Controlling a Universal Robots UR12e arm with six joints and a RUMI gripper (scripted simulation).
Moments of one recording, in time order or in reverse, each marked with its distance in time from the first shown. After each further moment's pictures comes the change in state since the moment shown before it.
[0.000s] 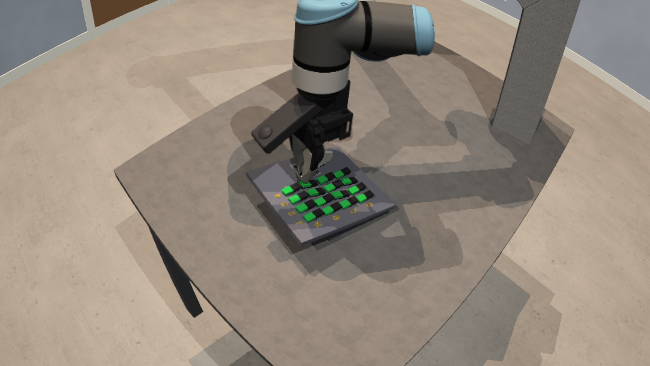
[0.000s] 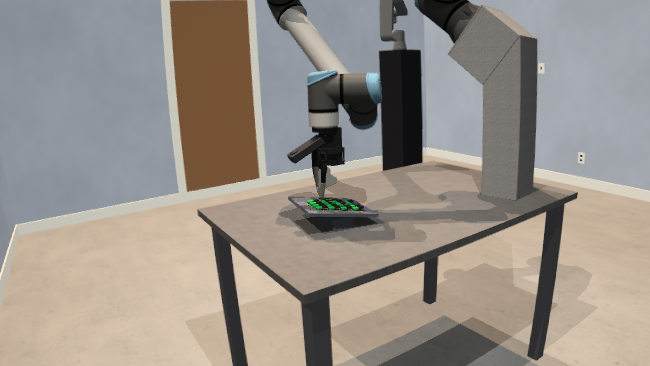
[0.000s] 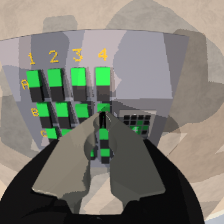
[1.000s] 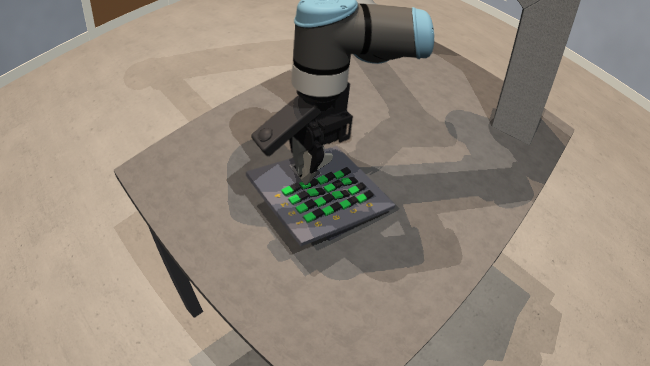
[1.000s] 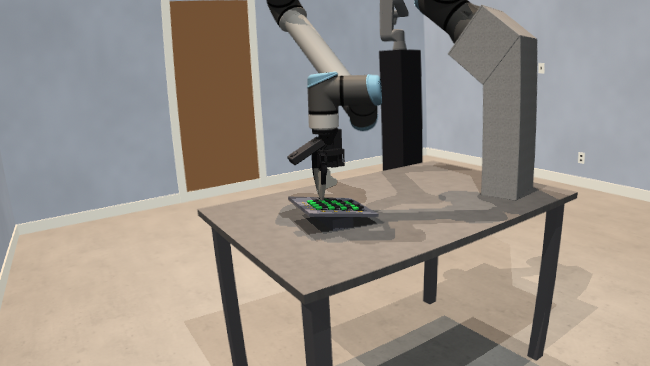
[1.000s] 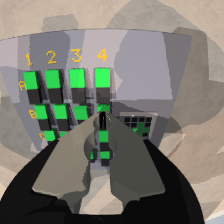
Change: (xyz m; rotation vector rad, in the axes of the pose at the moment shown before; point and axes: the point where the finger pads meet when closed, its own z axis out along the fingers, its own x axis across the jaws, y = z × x) arm 0.000 0.000 0.005 0.000 0.000 0.000
